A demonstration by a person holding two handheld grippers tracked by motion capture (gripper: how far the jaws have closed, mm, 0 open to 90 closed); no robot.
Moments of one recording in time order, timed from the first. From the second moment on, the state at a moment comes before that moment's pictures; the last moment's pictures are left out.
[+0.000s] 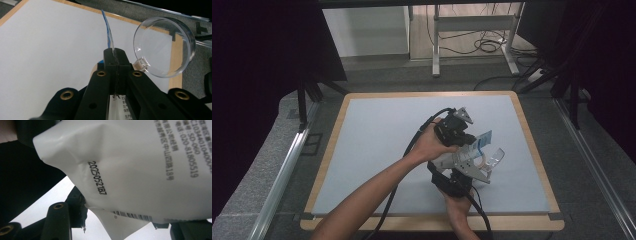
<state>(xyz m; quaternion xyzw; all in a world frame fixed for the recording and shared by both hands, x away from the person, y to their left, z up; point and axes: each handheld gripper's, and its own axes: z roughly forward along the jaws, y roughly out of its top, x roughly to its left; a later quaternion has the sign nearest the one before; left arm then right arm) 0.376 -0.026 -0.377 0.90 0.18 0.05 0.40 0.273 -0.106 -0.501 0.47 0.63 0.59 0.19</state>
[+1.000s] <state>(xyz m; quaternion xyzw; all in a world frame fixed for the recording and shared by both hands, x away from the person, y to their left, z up) 0.376 -0.028 -0.373 0.90 0.18 0.06 0.40 0.272 -0.108 -0.496 0.46 0.63 0.59 0.19</state>
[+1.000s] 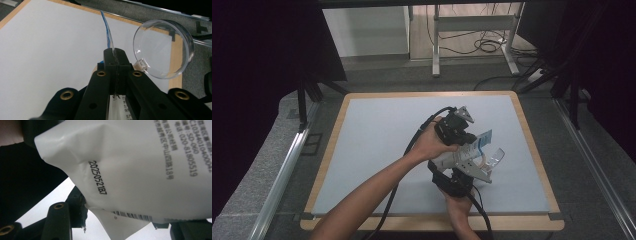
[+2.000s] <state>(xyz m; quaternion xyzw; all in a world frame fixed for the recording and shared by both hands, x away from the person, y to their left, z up) 0.377 -0.029 -0.374 0.90 0.18 0.06 0.40 0.272 -0.109 -0.494 0.47 0.63 0.60 0.18</state>
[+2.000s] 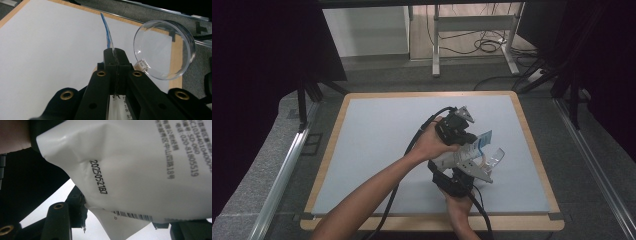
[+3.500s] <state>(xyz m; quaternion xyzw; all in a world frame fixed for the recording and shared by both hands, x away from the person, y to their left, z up) 0.377 -0.028 -0.377 0.90 0.18 0.05 0.39 0.269 -0.106 -0.494 0.47 0.62 0.60 0.17</state>
